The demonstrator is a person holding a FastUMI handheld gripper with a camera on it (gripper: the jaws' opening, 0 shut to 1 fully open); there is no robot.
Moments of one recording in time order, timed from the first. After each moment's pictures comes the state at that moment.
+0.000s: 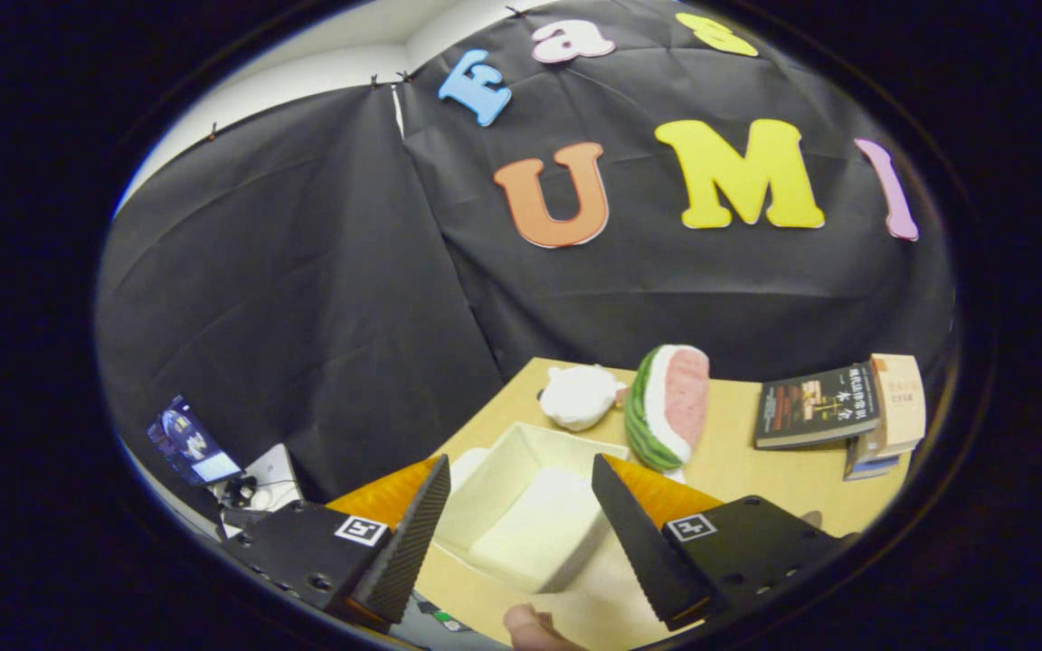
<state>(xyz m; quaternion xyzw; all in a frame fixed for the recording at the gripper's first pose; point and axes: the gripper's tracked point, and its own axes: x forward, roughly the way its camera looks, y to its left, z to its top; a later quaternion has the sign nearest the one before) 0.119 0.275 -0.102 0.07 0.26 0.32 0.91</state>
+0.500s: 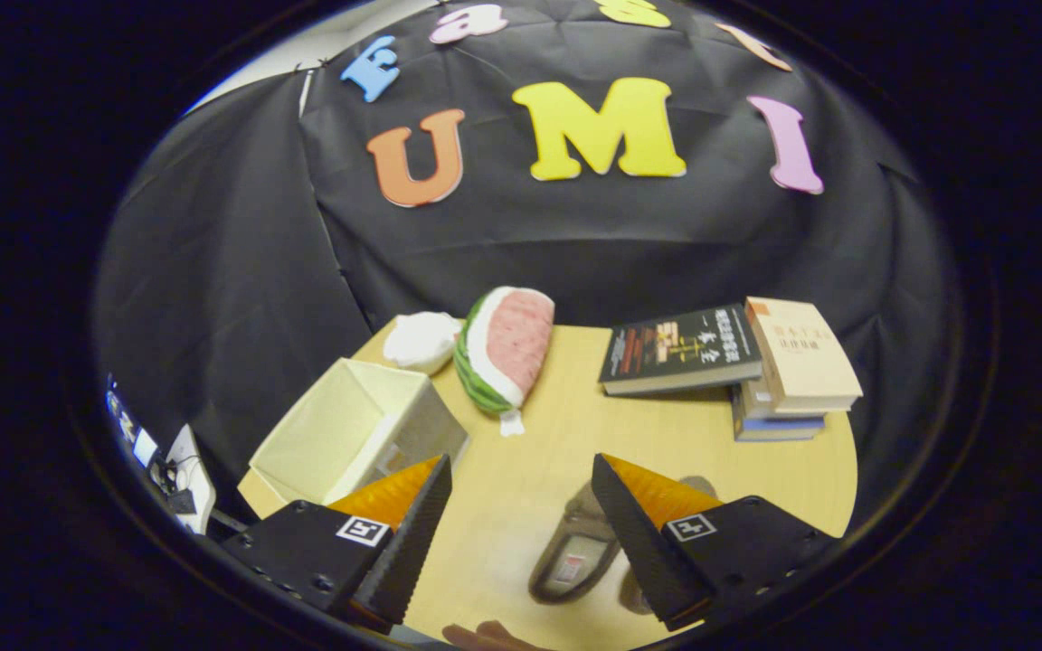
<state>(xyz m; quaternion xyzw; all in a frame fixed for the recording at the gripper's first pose) 0.147 0.116 -0.251 0.05 0.34 0.17 0.92</state>
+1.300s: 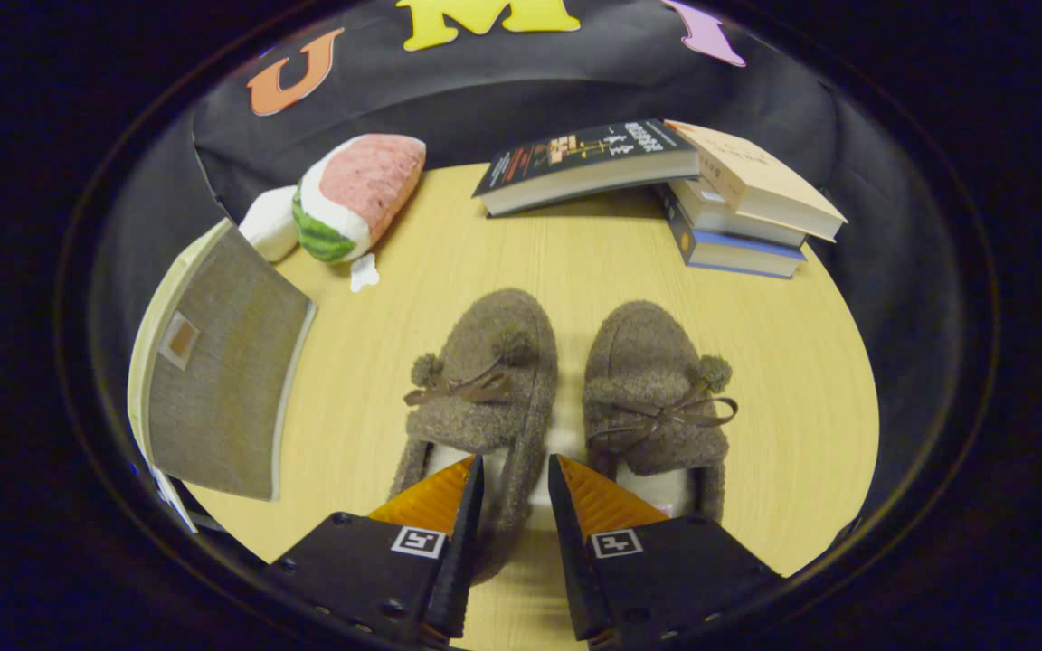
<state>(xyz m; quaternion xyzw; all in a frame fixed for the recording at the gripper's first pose) 0.132 0.063 -0.423 0.04 0.51 0.04 0.86</state>
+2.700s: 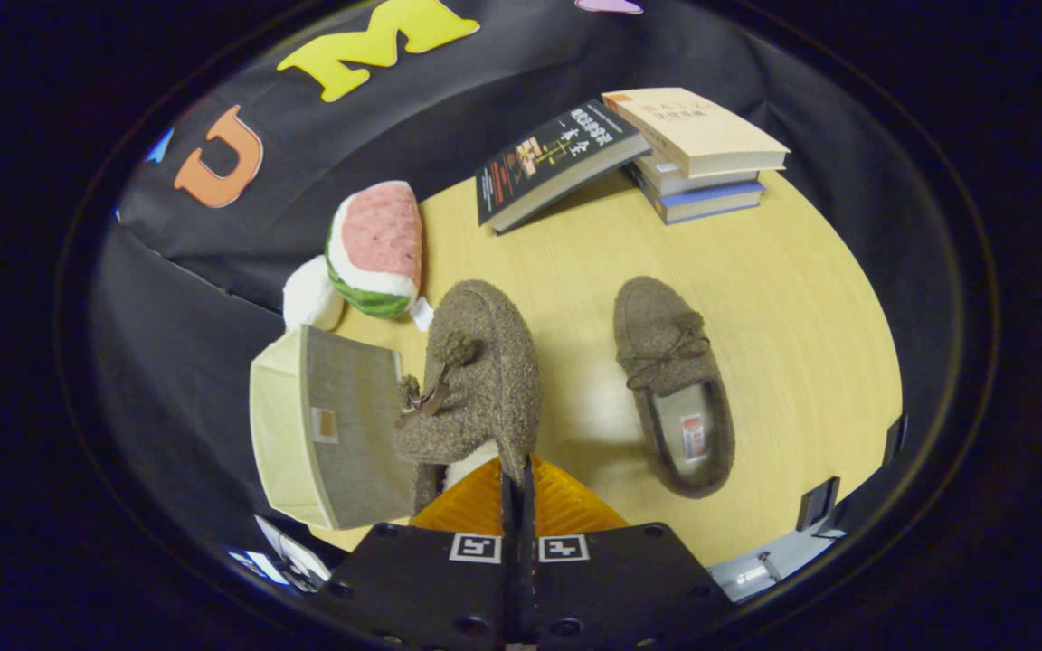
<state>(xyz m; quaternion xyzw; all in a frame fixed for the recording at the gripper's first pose) 0.100 0.108 -0.275 0.24 0.54 0.04 0.81</state>
